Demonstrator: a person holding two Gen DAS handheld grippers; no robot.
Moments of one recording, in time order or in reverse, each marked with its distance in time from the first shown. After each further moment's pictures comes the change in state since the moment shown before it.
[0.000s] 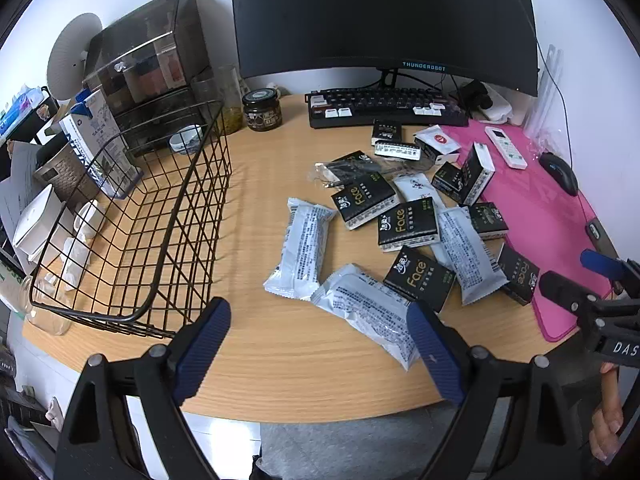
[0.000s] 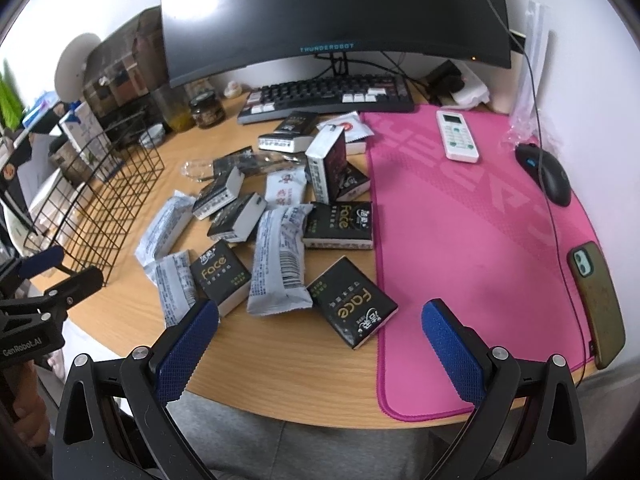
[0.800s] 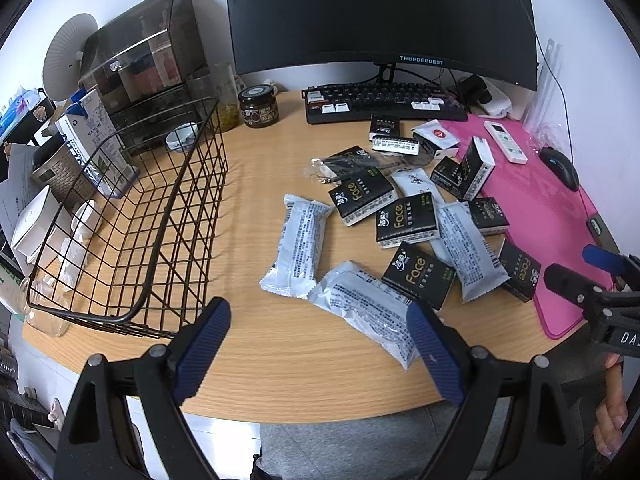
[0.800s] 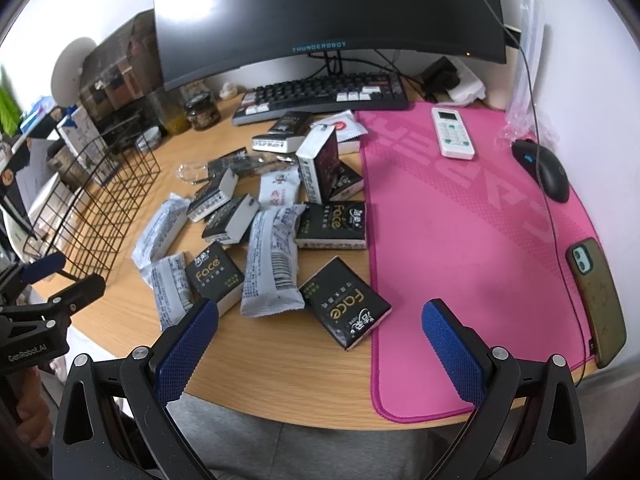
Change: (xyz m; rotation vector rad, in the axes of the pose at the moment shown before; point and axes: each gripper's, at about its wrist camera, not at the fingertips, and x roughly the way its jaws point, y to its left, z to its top) left arm 0.005 -0.003 0.000 -0.037 0.024 0.028; right arm 0.002 -0.006 0.002 -0.079 0.030 0.123
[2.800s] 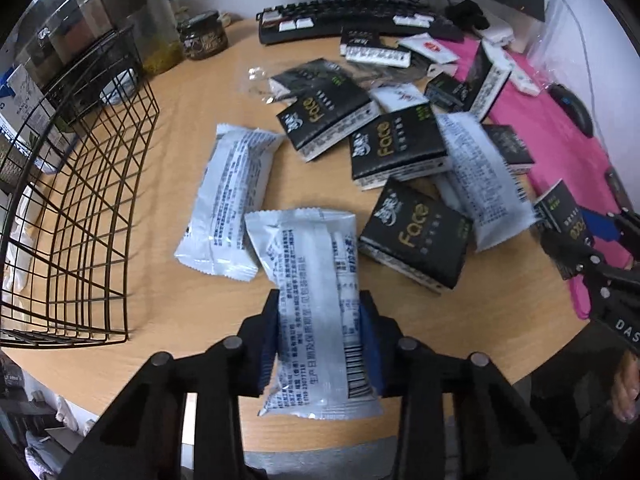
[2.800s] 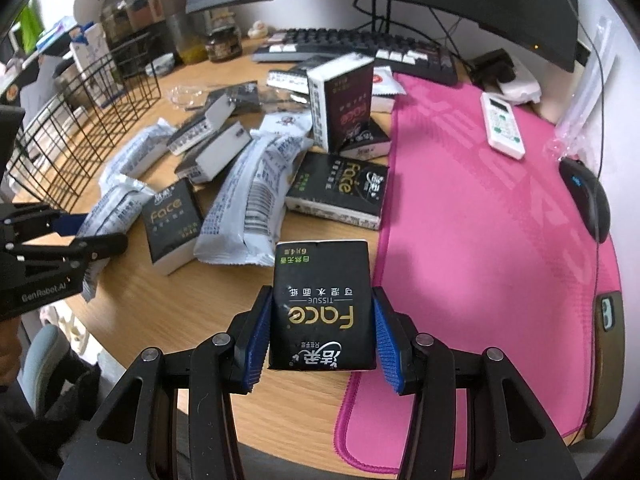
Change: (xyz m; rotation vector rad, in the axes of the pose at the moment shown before) left arm 0.084 -0.029 -0.011 0.019 0.232 -0.043; right arm 0.059 -0.004 -0.006 -0.239 0.120 0.026
